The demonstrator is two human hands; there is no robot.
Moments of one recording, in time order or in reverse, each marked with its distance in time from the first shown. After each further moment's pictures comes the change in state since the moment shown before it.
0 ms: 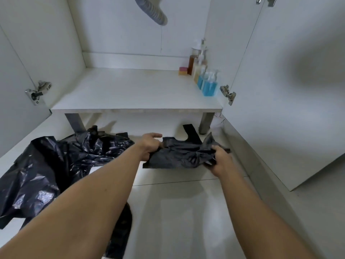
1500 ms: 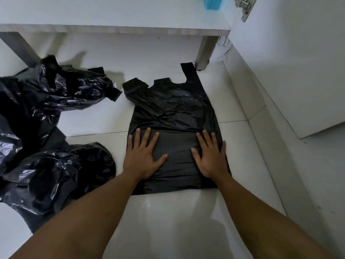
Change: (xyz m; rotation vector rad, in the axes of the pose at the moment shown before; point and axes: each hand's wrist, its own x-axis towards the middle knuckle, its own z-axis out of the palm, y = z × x) left_hand -0.009 -0.250 0.050 1.287 0.134 0.514; right_hand 0.032 0.152 -0.147 -1.861 -0.114 -0.668
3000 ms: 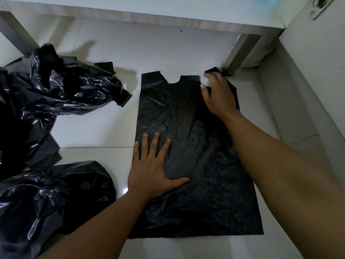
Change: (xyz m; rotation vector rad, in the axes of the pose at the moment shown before) left_hand 0.037 -0.003 -0.008 -0.058 0.010 -0.103; right_hand 0.267 -0.054 -0.070 0.264 0.297 -0.243
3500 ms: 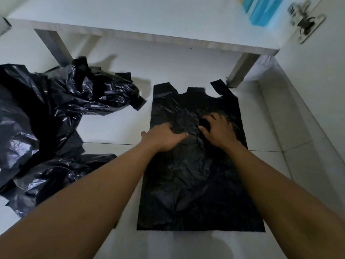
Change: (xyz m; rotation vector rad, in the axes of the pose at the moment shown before) left_hand 0.073 -0.001 -0.083 -0.320 -0.330 -0.289; right_hand -0.088 -0.022 -0.003 -0.210 -0.360 0.065
